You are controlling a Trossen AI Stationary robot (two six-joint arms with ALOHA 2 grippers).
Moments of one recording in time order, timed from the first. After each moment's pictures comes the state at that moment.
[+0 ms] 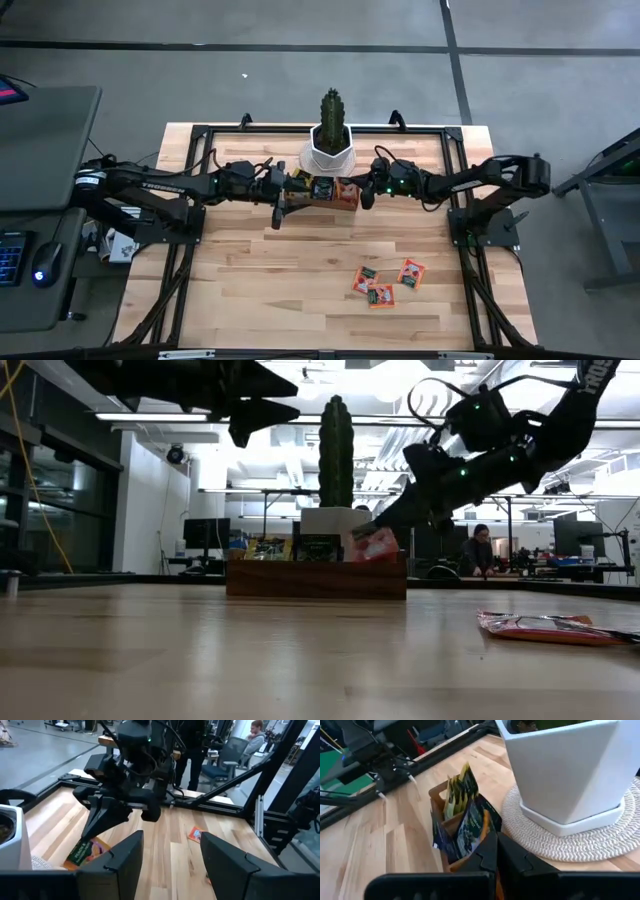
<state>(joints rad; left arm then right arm) 0.07 1.20 0.66 0.43 0.09 -0.17 -0.30 1.49 0.44 0.73 0.02 0.41</state>
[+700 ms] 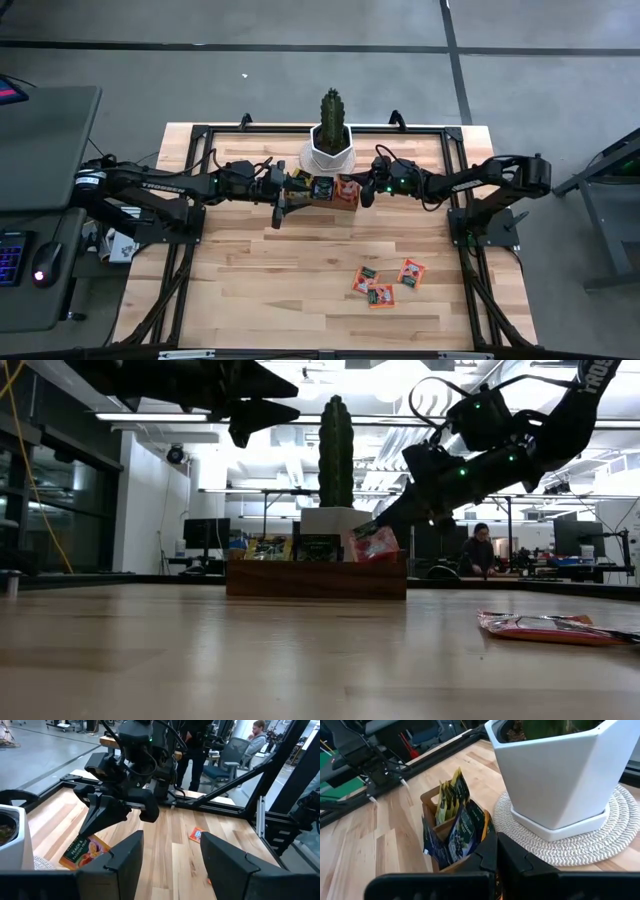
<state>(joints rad) 0.07 1.20 0.66 0.43 0.08 -0.16 -0.31 1.49 0.44 0.74 0.05 0.39</state>
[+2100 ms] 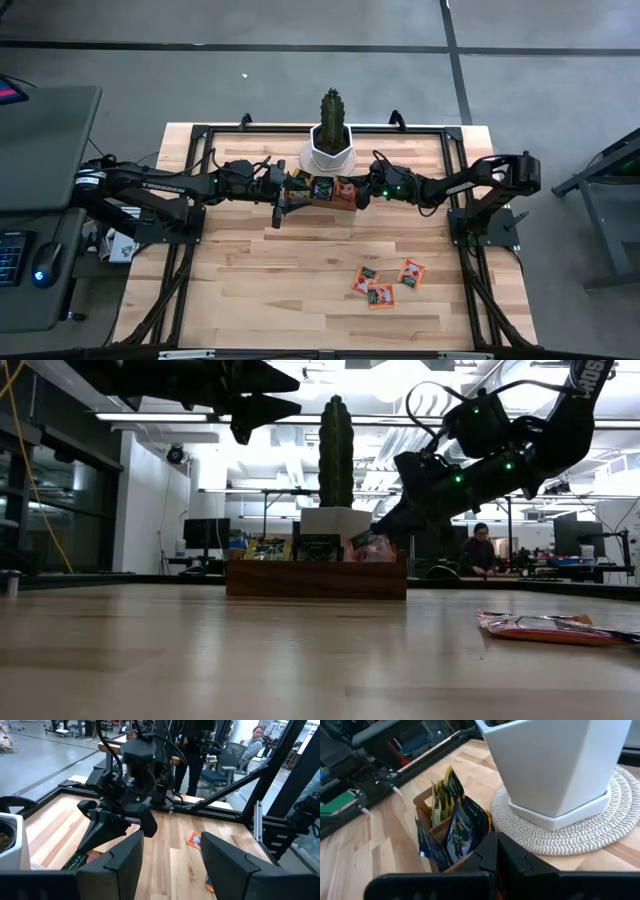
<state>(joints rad) 0.07 1.20 0.66 0.45 0.09 -0.16 -0.25 1.58 0.44 0.81 0.17 0.51</state>
